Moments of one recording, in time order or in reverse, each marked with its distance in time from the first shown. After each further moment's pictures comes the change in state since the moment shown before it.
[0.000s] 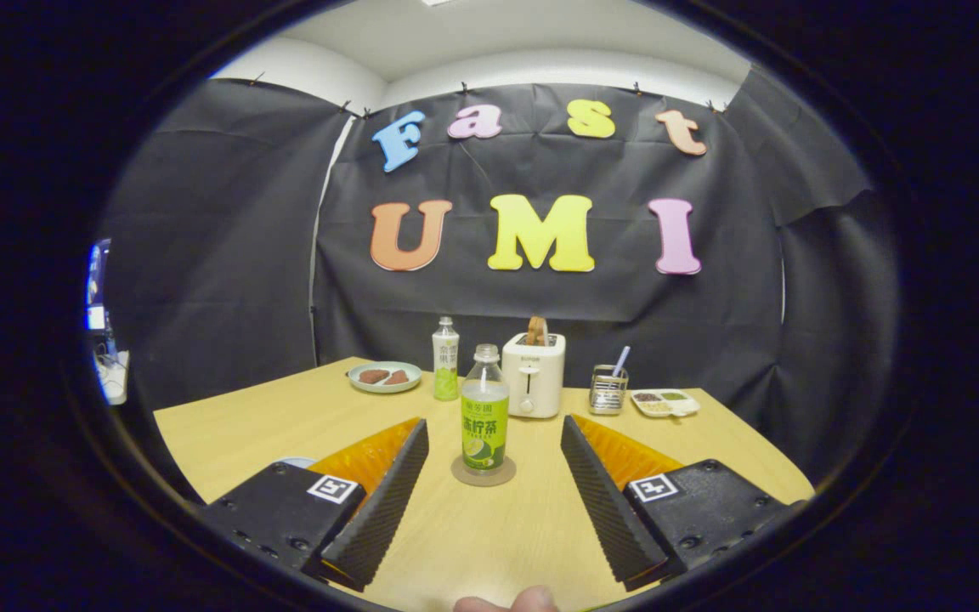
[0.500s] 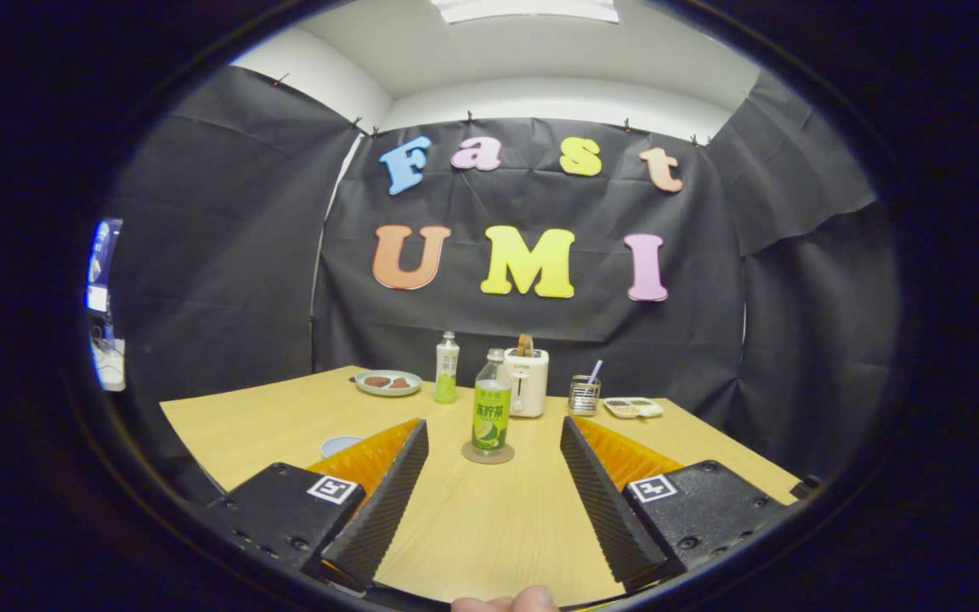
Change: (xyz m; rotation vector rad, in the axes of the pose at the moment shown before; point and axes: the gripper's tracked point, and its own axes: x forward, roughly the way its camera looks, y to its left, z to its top) arm -0.089 0.039 -0.024 -0.015 -0.094 -0.072
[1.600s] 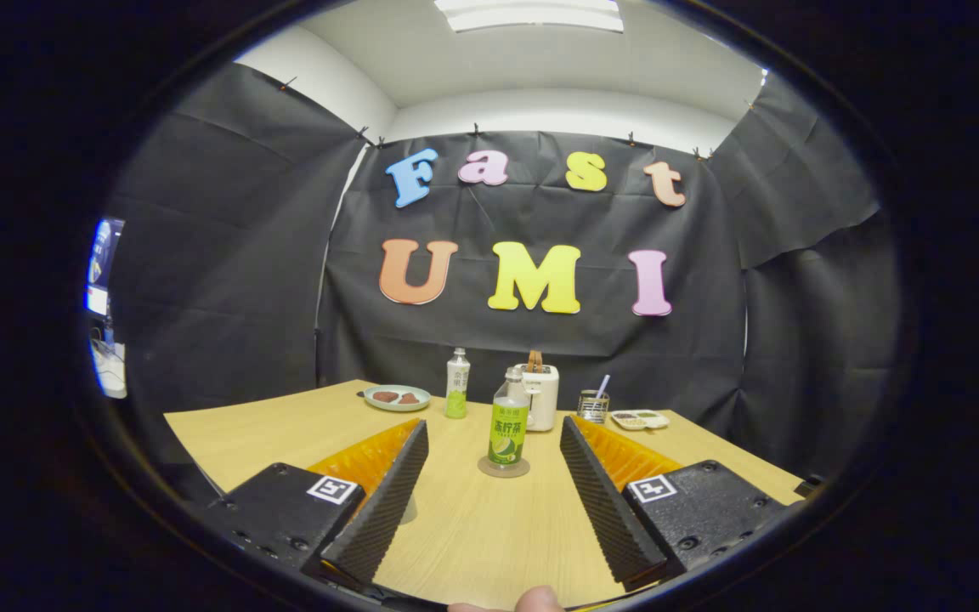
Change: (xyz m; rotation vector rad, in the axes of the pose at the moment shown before) arm 0.002 0.025 0.015 -0.001 -0.044 0.001
